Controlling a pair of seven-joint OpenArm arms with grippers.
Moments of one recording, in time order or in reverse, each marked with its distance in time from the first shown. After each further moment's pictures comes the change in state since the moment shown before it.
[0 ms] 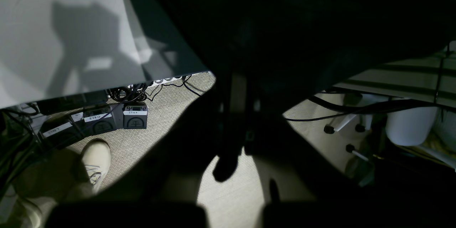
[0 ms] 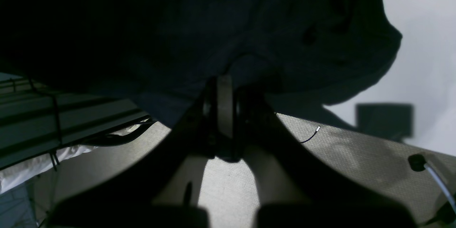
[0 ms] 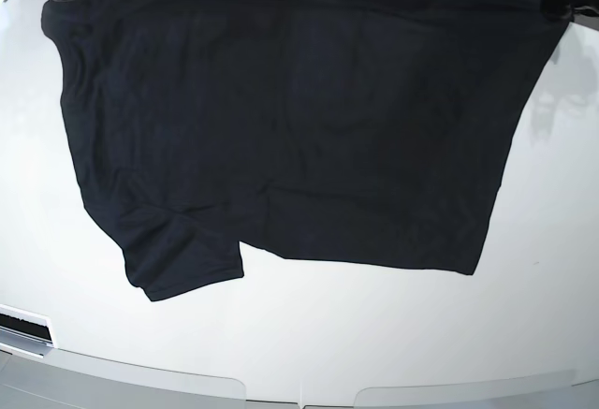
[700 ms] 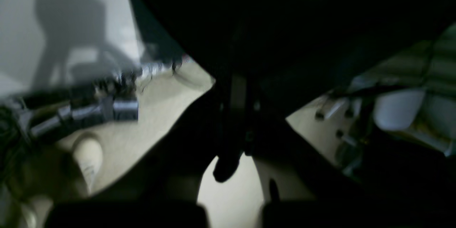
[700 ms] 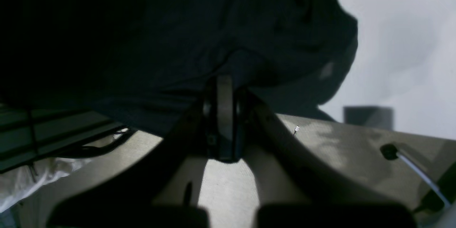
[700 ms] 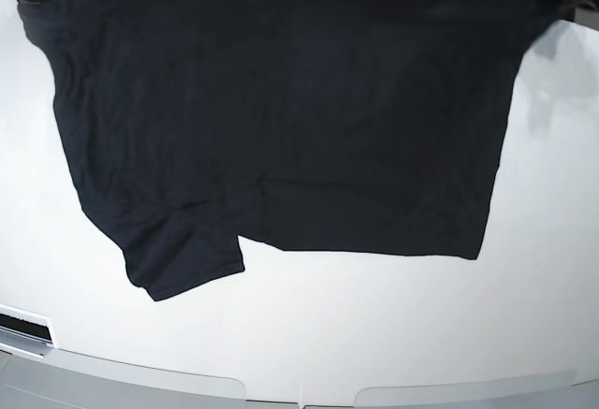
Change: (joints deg) left arm 0.0 -1.5 -1.8 0.0 -6.4 0.0 5.7; right arm 0.0 -0.2 7.8 0.0 1.3 0.0 -0.1
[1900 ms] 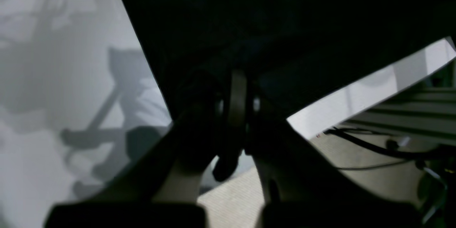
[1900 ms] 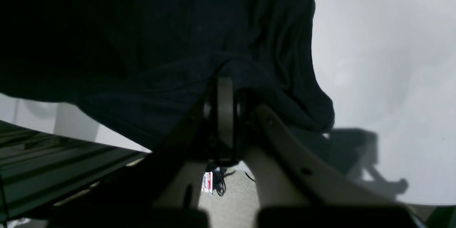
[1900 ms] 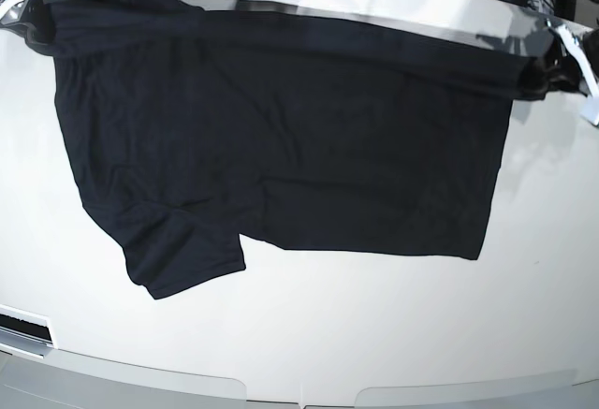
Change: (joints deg) left arm -21.4 -0.1 14.1 -0.1 21.8 0.0 -12.9; right arm 6.7 0.0 -8.4 -4.7 -15.3 0.2 16.0
